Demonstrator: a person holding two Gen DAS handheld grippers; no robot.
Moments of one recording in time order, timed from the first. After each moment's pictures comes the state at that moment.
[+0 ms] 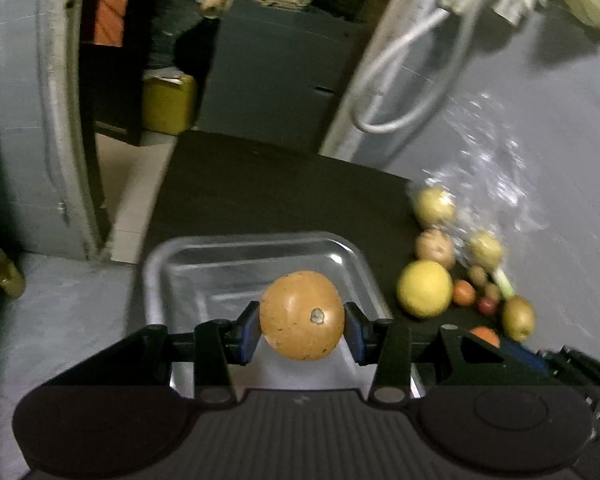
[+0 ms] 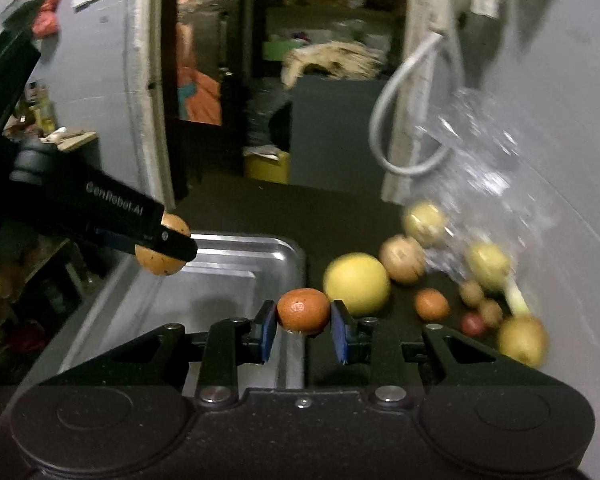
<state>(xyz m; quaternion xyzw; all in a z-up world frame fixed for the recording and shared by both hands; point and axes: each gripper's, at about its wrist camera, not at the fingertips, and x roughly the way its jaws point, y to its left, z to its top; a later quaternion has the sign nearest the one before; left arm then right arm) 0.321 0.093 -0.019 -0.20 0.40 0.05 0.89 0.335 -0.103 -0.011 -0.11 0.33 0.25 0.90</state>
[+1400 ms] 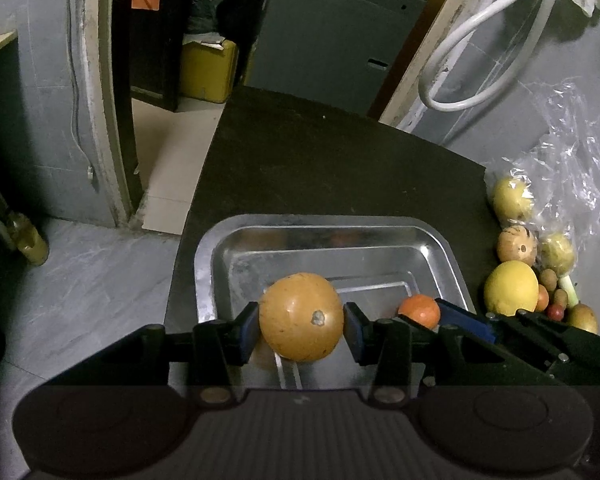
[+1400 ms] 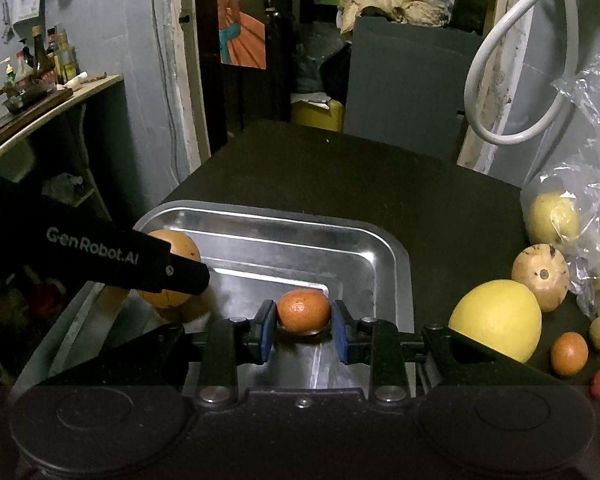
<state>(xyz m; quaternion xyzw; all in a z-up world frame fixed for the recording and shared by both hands) 0.348 0.125 -0.065 -0.21 0.46 0.09 0.86 0.409 -0.006 -0.079 -0.14 0.41 0.30 0.85</state>
